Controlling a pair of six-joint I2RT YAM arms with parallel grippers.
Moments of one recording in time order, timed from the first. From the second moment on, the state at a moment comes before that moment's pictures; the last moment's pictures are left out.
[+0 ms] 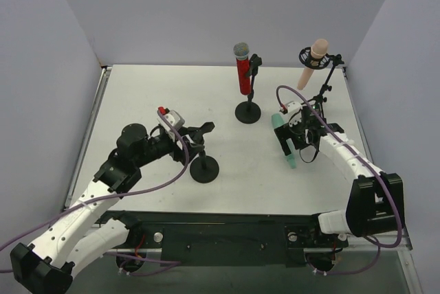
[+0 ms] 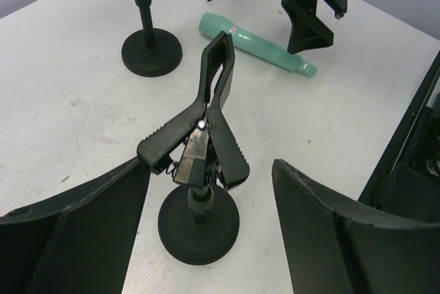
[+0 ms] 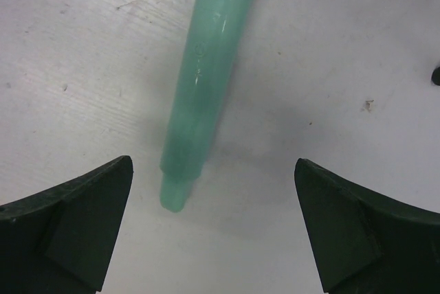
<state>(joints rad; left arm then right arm) -0.56 0.84 0.74 -0.10 0.37 -0.04 0.15 1.34 0.85 -0.48 -0.08 -0.36</state>
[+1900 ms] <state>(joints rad) -0.54 0.53 0.57 0.00 0.39 0.05 0.20 1.02 1.17 -1.38 -0.61 -0.97</state>
